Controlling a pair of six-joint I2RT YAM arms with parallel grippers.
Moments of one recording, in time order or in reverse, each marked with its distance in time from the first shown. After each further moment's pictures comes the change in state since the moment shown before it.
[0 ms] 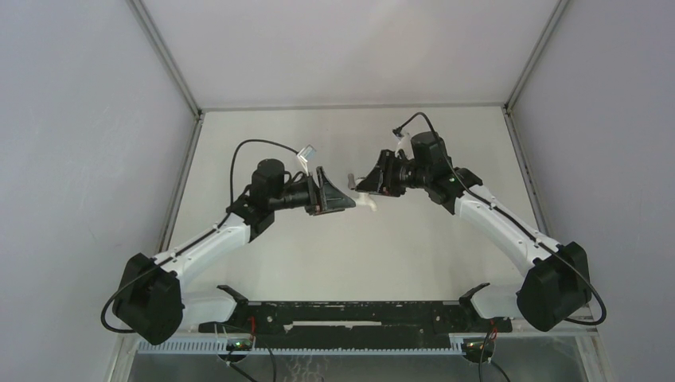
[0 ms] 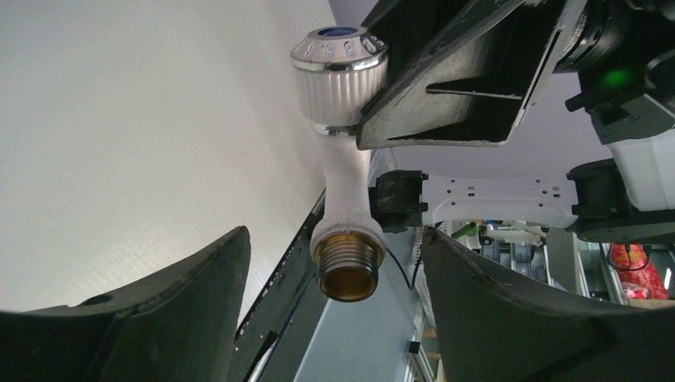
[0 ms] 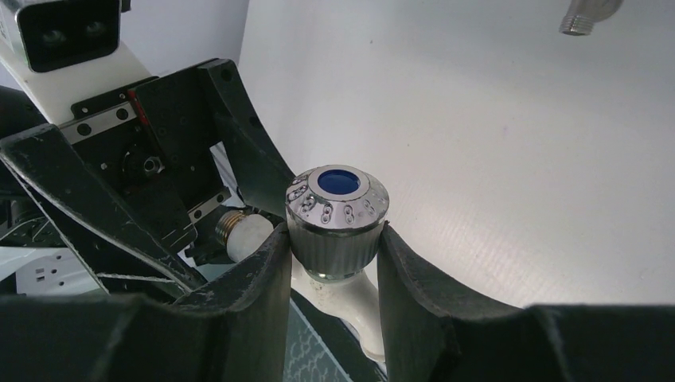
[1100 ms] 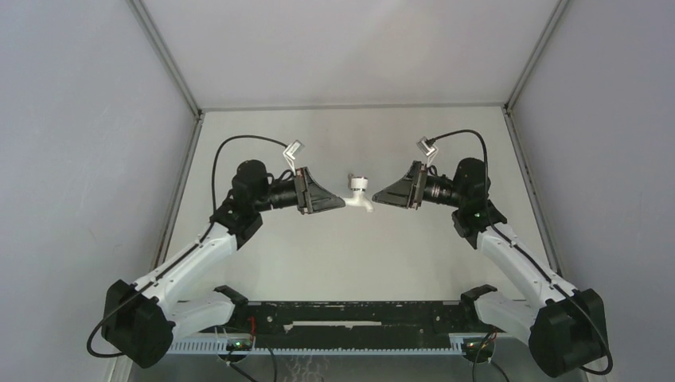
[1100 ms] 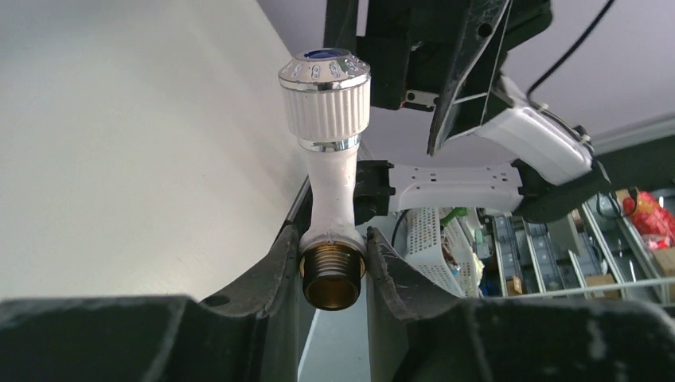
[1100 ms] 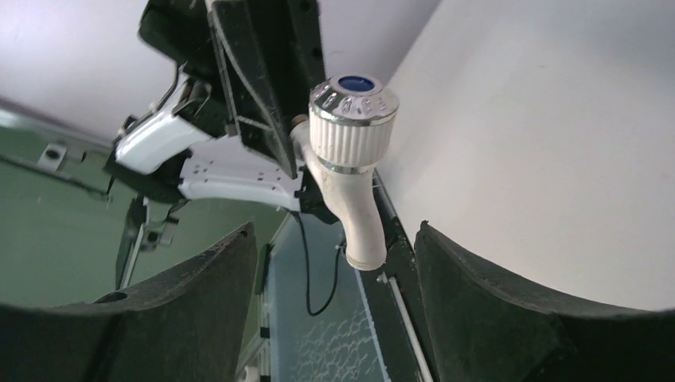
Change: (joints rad) left arm 0.029 -0.141 0.000 0.021 0.072 0.024; right arm -0.182 -0.271 -0.373 0.573 -0.426 0.235
